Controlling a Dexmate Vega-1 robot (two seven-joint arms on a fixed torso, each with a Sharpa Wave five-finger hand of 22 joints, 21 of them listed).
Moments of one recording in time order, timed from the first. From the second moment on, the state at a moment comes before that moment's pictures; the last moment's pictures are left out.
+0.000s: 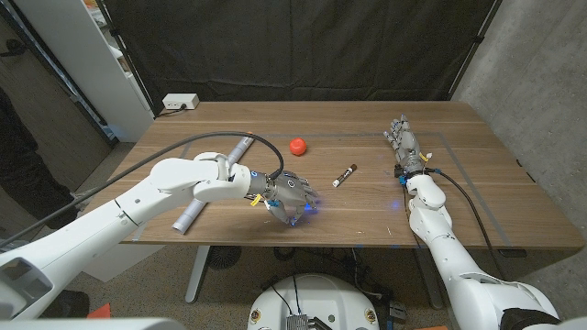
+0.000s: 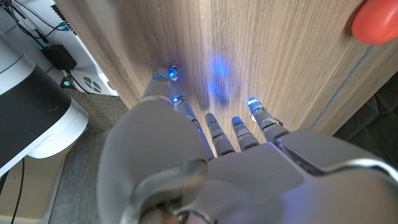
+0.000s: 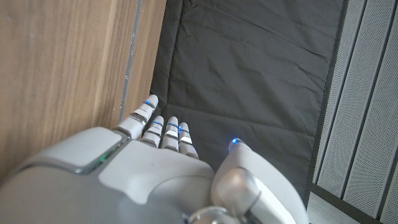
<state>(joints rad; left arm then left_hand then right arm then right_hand) 0.79 0.90 0.57 -2.06 1.01 -0.60 -0.54 1.07 -0.01 0.13 -0.13 0.24 0.91 -0.14 0.24 0.19 0.23 -0.19 0.22 0.20 0.03 -0.03 0.19 0.17 0.02 -0.01 0.52 0.19 -0.81 -0.09 0.09 -1.01 0.24 0.45 0.21 0.17 0.12 0.11 0.12 0.30 0.05 0.09 0.19 0.18 0.08 0.05 0.19 0.18 0.03 0.01 0.19 0.17 0.23 -0.04 0.19 0.16</state>
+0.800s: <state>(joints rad) 0.79 0.92 0.59 -2.04 1.12 -0.60 -0.43 1.15 0.05 0.15 -0.15 0.22 1.19 -0.06 0.31 0.20 0.39 -0.21 0.25 0.20 0.12 -0.04 0.19 0.17 0.08 -0.04 0.53 0.20 -0.80 -0.09 0.10 -0.98 0.23 0.47 0.18 0.17 0.12 0.11 0.11 0.30 0.05 0.09 0.19 0.18 0.08 0.06 0.19 0.18 0.04 0.01 0.19 0.17 0.24 -0.04 0.19 0.16</state>
